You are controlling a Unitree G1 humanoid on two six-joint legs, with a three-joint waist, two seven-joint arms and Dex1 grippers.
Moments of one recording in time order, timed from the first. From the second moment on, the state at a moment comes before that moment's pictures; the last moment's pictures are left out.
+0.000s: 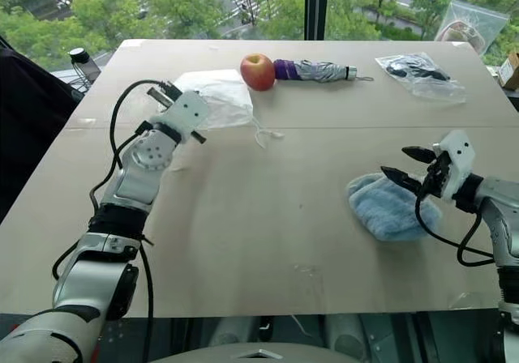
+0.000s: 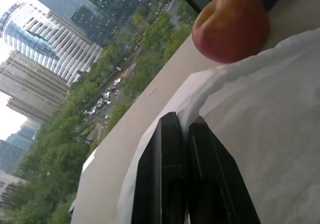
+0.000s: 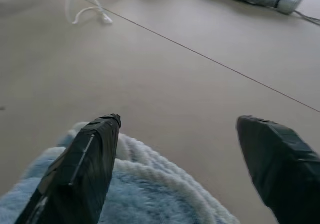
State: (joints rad) left arm -0.73 0.48 -0.05 0.38 0.32 0.08 -0.22; right arm -0.18 -0.80 -0.26 -0.06 0.48 0.46 0.97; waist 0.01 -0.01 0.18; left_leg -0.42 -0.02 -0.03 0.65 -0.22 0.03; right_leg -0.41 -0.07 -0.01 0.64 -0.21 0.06
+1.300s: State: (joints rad) left arm -0.69 0.47 -0.05 0.23 0.27 0.32 -0.30; right arm 0.03 -0.85 -0.21 -0.29 0.64 1.05 0.85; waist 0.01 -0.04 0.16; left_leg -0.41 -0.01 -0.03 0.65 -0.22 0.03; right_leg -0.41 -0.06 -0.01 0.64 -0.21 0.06
